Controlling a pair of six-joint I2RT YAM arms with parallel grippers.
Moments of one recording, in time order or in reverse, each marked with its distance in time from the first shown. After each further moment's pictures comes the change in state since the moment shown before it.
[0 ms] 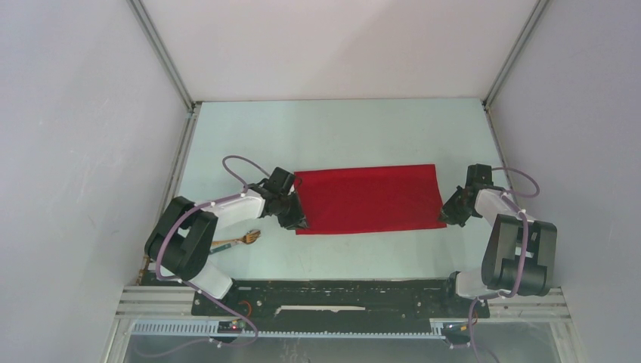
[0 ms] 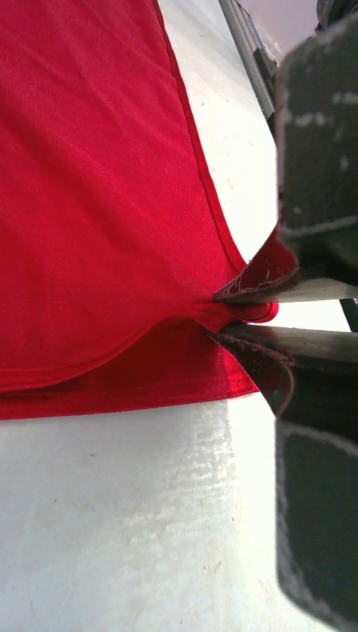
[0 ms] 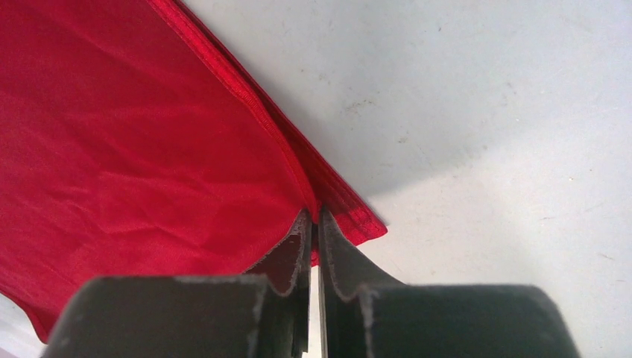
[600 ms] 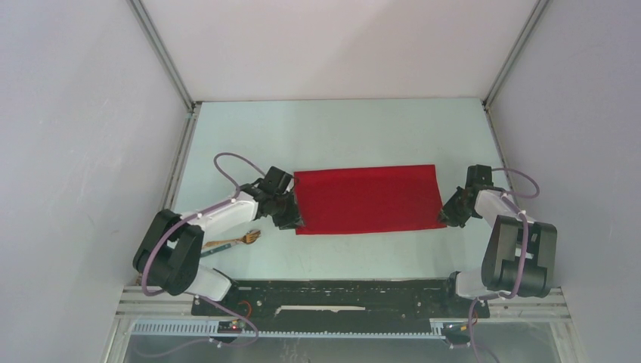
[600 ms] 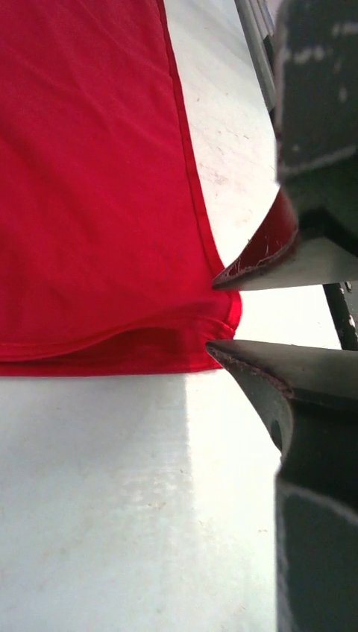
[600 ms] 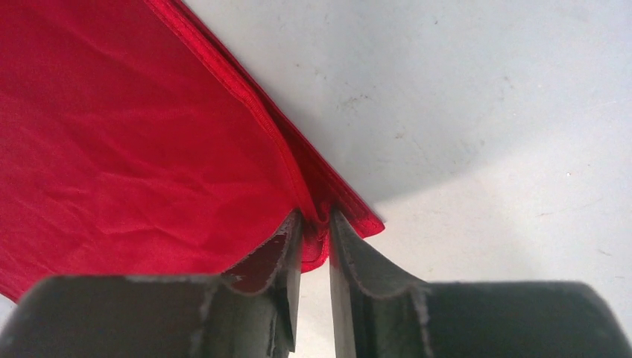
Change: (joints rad) left arm -0.002 -0.100 0.000 -0.082 -0.072 0.008; right arm 0.000 -0.004 -0.008 0.000 0.000 -0.001
